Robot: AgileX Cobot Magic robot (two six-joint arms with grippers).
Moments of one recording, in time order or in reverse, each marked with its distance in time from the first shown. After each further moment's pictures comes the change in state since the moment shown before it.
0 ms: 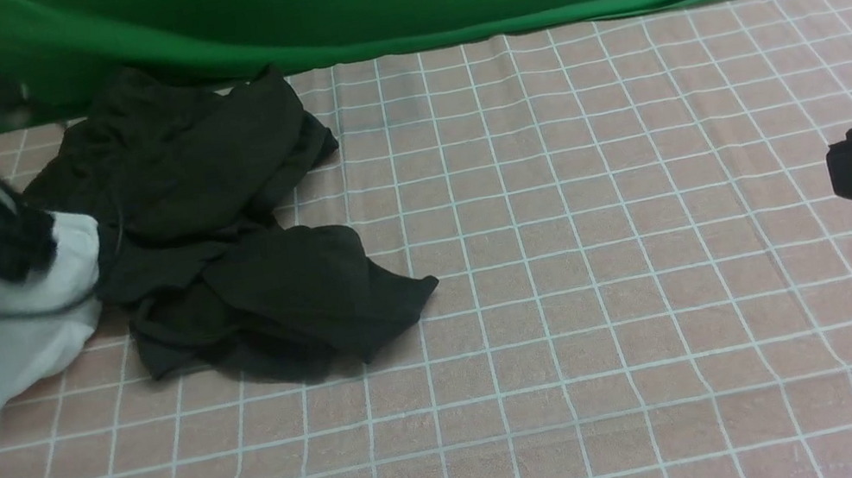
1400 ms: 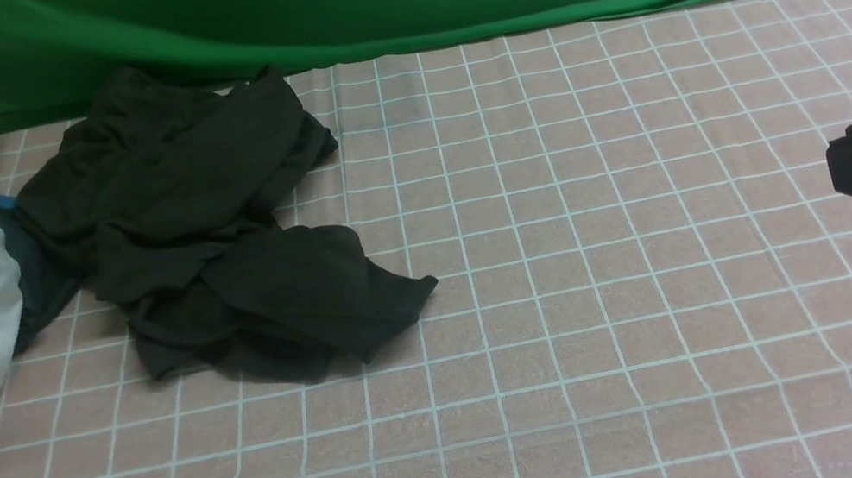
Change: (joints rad) right arm 0.000 0.000 0.000 0.001 -0.007 -0.008; left arm 0.012 -0.253 0.020 -0.406 -0.079 -0.026
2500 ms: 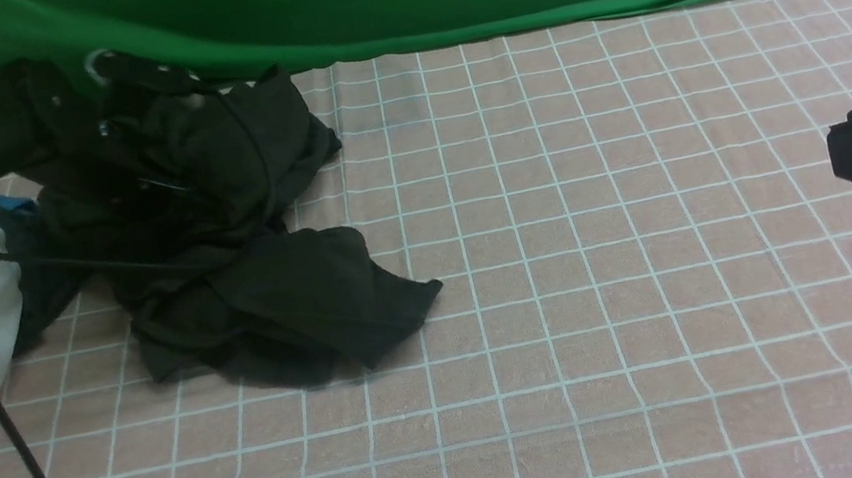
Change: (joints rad) right arm 0.000 0.000 0.000 -0.001 -0.027 -0.001; left arm -0.231 0.486 -0.221 0.060 0.036 0.142
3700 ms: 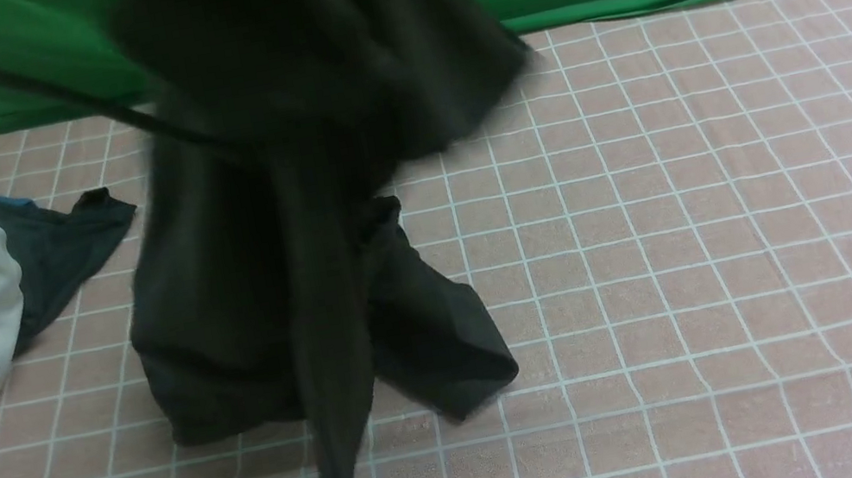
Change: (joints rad) right arm 0.000 0.000 -0.264 -0.115 0.062 0.089; left arm -0.585 -0.669 -0.209 0.145 0.409 -0.046
